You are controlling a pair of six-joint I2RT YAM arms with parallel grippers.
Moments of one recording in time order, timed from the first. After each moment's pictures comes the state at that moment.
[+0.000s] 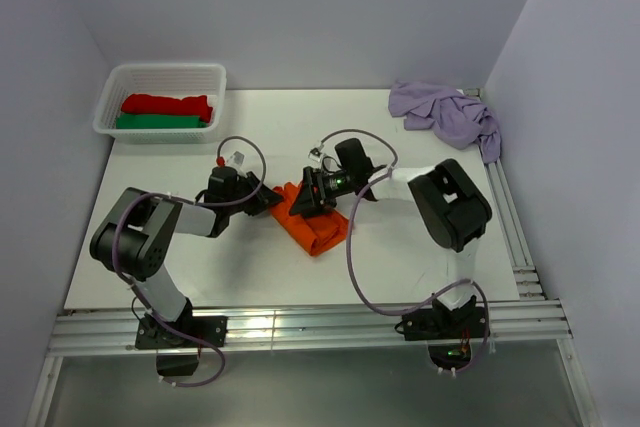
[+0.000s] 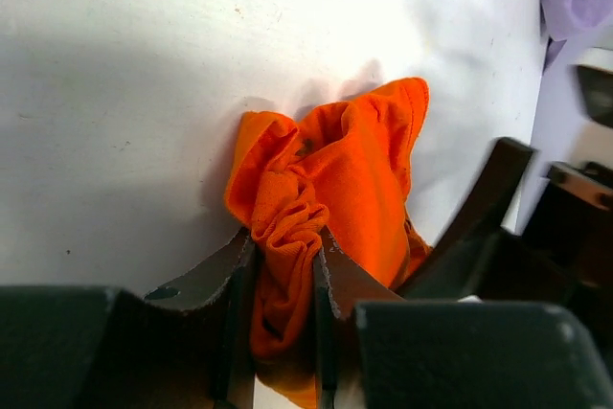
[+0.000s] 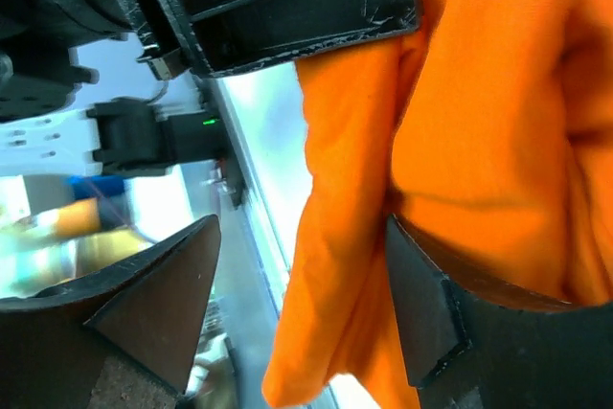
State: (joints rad) left arm -0.35 1.71 0.56 0.60 0.33 -0.91; right arm 0.53 1.96 1.03 0.19 -0.98 0.66
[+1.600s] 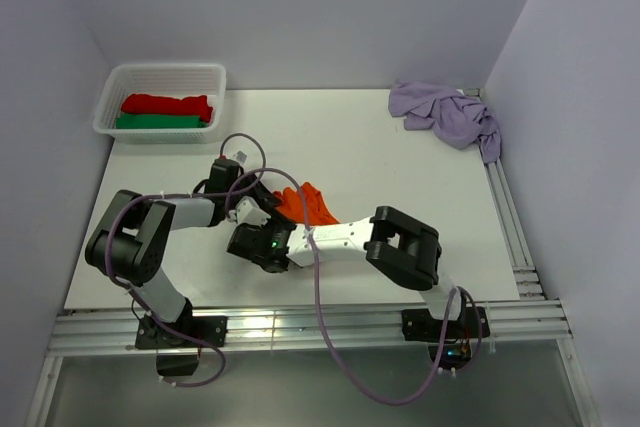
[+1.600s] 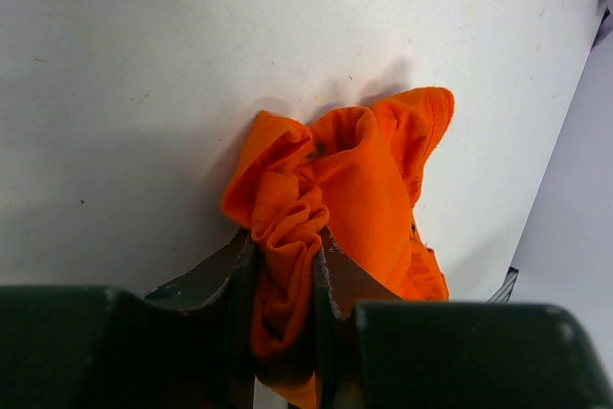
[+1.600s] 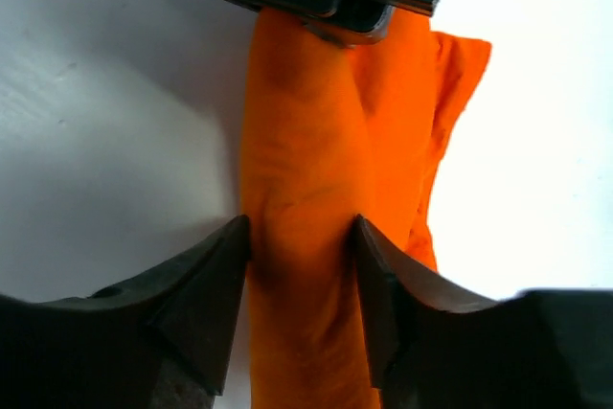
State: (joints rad) left arm -0.35 1.66 0.67 0.26 0.36 -0.88; right arm 1.27 2.03 1.39 -0.49 0.79 0.19
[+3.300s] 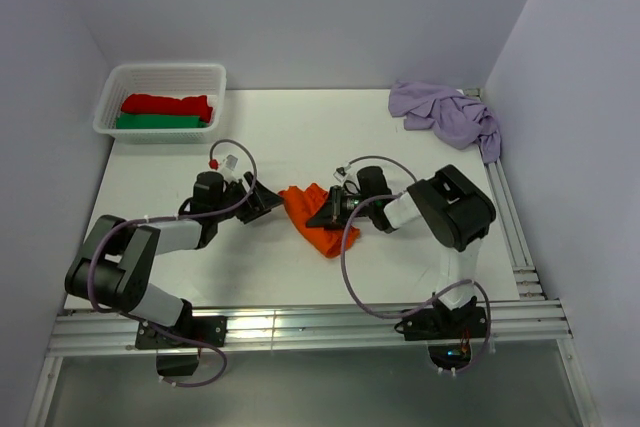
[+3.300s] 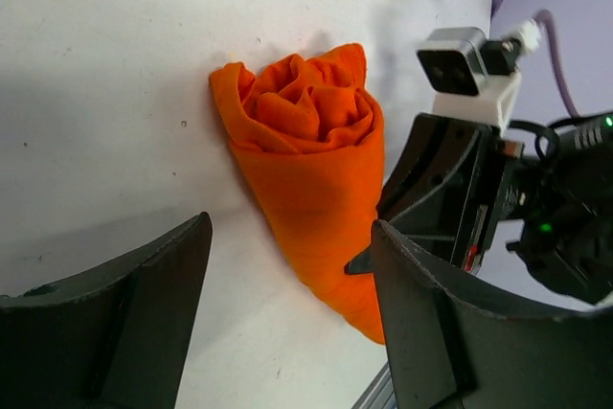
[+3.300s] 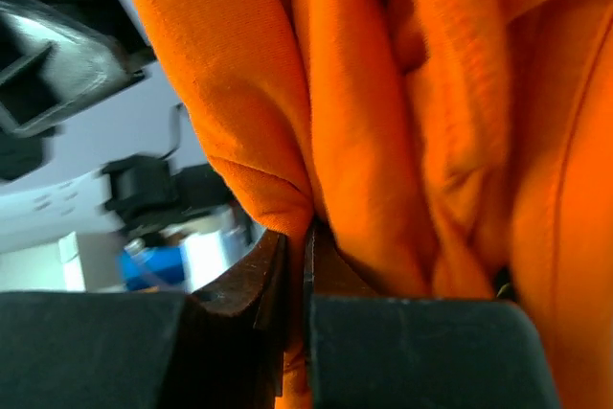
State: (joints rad) left arm -0.32 1.49 0.47 0.51 0.46 -0.88; right arm 0.51 1.89 0.66 0.64 -0.80 0.94
